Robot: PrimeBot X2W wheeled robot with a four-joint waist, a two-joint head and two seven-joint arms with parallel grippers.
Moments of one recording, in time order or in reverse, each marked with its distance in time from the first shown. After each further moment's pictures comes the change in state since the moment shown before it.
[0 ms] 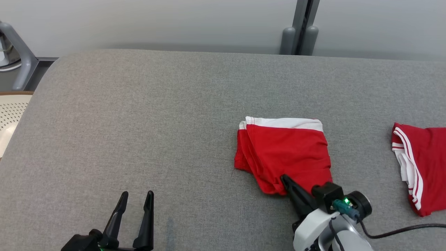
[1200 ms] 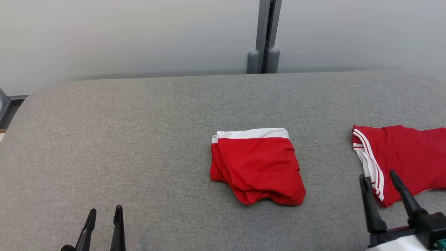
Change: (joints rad) left arm 0.058 0.000 0.136 0.020 0.037 0.009 0.000; right arm 0.391 -0.065 -0.350 -0.583 -0.059 0.000 0.000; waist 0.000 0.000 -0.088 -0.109
